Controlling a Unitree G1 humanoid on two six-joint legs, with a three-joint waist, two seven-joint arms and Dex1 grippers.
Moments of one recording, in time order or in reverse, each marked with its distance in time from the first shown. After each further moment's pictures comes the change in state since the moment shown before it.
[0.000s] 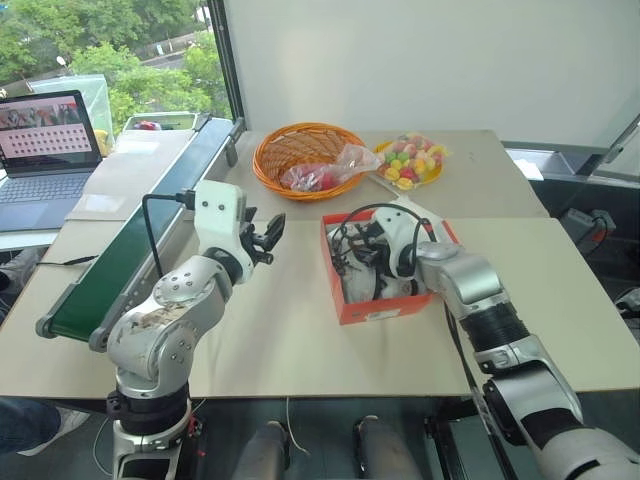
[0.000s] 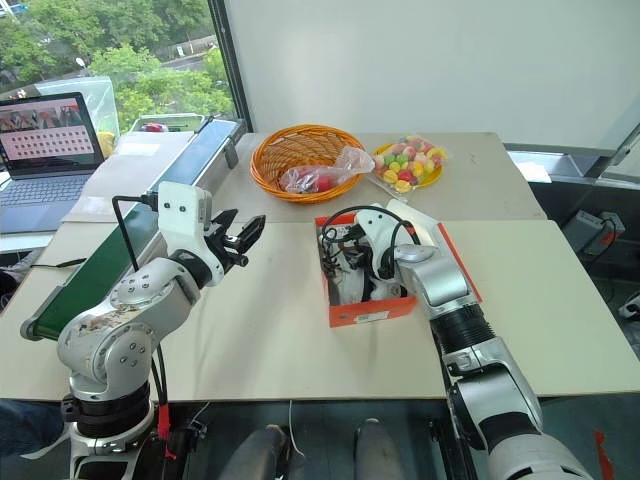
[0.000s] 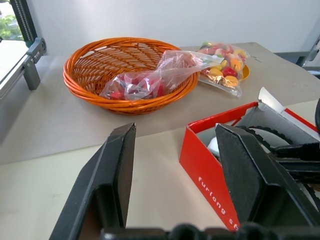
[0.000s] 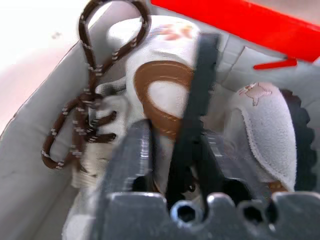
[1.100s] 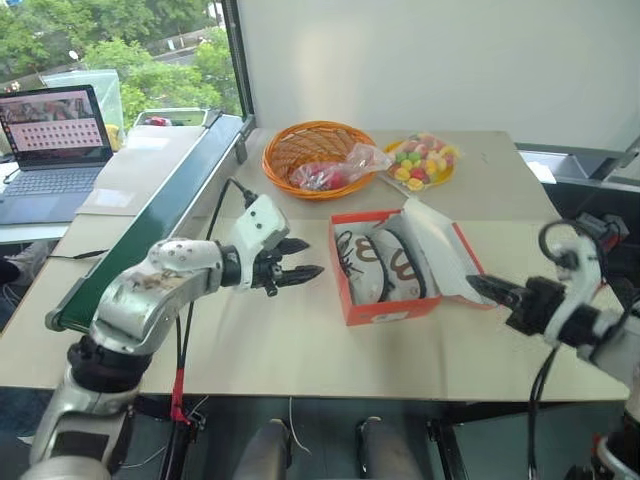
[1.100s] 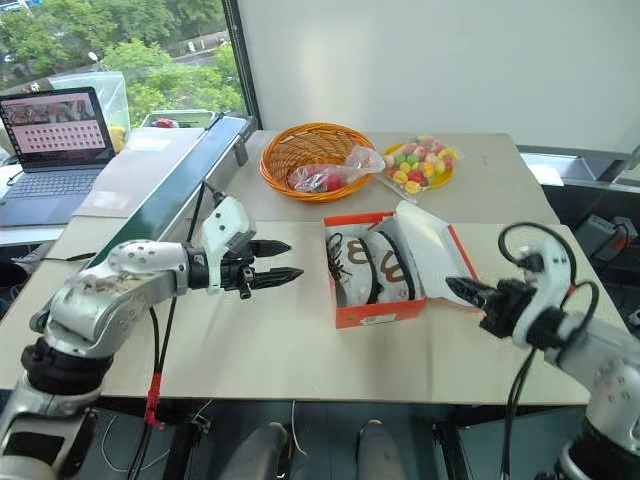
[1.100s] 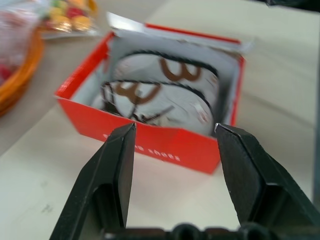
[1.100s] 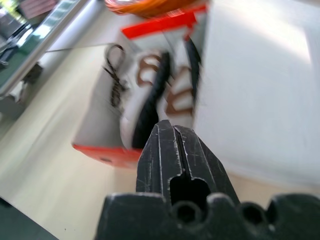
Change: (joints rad) left arm -0.193 0.416 -0.296 0.319 0.013 -0.239 -0.853; right arm 0.650 -0.077 -0.989 -0.813 0.499 0.632 0.161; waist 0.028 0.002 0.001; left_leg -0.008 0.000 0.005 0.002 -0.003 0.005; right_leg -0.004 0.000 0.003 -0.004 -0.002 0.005
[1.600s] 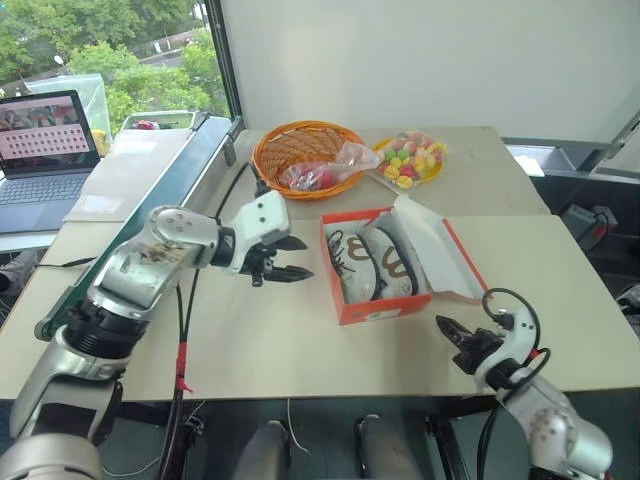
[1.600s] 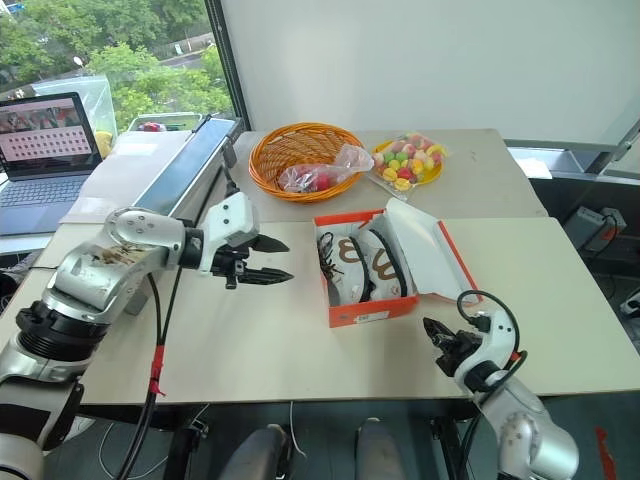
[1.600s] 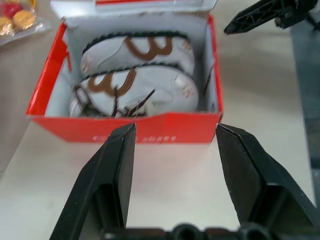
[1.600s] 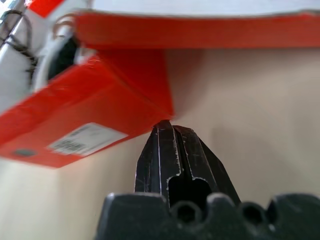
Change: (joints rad) left arm -0.141 0.096 -0.106 0.136 0.154 -0.120 -0.247; right arm 0.103 0.321 0.277 0.468 -0.270 -0.784 -0.111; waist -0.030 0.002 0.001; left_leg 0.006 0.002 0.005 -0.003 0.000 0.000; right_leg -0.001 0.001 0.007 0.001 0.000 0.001
